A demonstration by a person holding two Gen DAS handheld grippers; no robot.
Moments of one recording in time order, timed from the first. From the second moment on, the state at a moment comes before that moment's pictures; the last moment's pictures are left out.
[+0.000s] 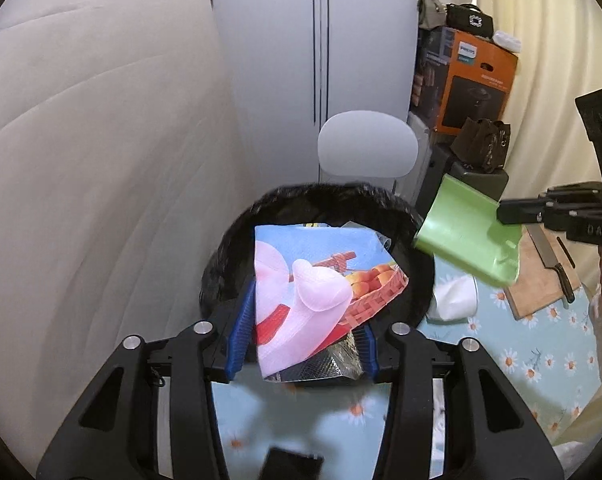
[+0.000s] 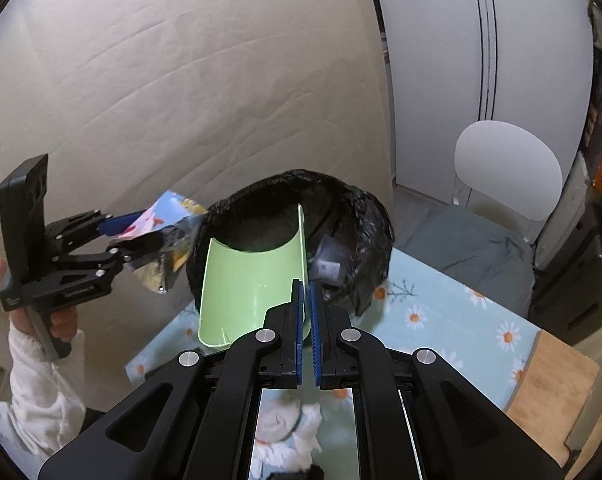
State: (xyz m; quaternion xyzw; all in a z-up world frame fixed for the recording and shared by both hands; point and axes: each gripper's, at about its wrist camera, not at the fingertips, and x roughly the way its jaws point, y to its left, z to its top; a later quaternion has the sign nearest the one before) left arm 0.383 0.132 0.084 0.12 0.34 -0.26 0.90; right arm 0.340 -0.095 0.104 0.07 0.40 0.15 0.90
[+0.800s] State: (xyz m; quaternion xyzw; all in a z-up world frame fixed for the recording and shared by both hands) left arm 0.359 0.150 0.062 0.07 0.36 -0.20 0.91; right arm 0.305 -0.147 0.061 0.11 0.41 0.08 0.90
